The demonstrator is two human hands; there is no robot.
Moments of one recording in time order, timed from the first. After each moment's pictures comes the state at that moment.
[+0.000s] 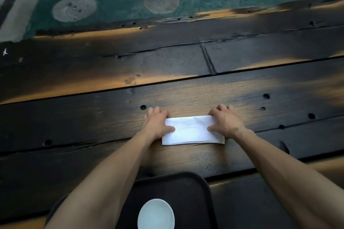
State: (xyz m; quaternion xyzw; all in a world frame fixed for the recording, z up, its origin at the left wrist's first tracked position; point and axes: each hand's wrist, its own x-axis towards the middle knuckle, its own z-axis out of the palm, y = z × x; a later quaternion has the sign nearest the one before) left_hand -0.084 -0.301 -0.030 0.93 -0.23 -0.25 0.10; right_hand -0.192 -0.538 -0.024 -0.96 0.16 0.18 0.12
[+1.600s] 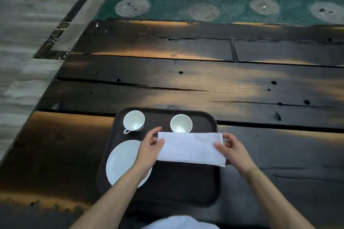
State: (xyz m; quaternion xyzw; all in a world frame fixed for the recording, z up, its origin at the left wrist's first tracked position) left_hand -0.424 -0.094 0.064 0.77 0.11 -0.19 0.60; right_hand -0.478 -0.375 0.067 -0.68 0.28 0.12 0.66
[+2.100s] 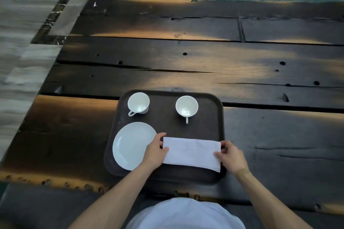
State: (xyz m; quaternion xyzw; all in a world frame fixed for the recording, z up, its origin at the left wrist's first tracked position) left_hand -0.464 -0.075 0.007 0.86 0.10 -0.31 0.40; right_hand -0.533 -0.343 0.007 -0.84 0.31 0.20 0.39
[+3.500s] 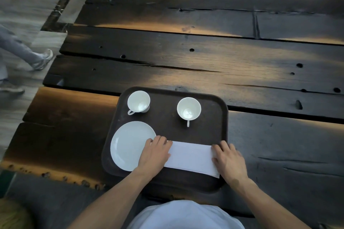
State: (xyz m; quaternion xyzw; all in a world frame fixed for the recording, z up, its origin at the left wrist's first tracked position) left_hand -0.464 -0.080 -0.023 0.96 -0.24 -0.14 -0.03; right_hand -0.516 -0.342 0.003 -0.98 0.01 0.22 0.02
